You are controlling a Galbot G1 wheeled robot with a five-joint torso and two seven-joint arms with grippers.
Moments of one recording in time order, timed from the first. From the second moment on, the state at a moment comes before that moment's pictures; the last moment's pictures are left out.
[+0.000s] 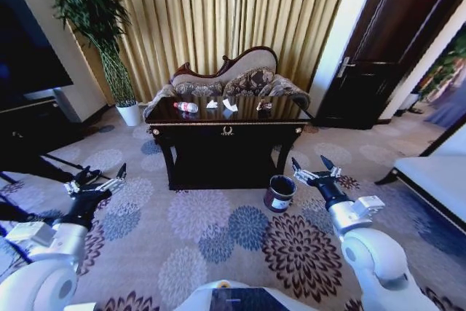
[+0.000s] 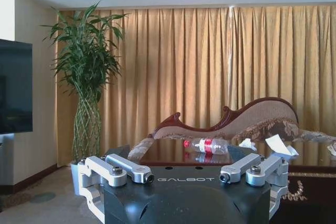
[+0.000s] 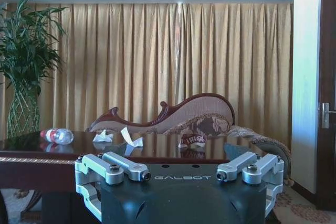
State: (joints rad) left arm 1.76 -1.25 -1.09 -2.48 -0.60 0.28 0.00; right arm -1.58 1.20 0.78 2.37 0.45 -0.28 0.01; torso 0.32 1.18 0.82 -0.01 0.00
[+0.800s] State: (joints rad) left arm 1.76 -1.26 -1.08 -2.48 -0.60 0.28 0.01; right arm -1.58 1.22 0.77 2.35 0.41 -0.26 -0.01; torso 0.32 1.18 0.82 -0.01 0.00
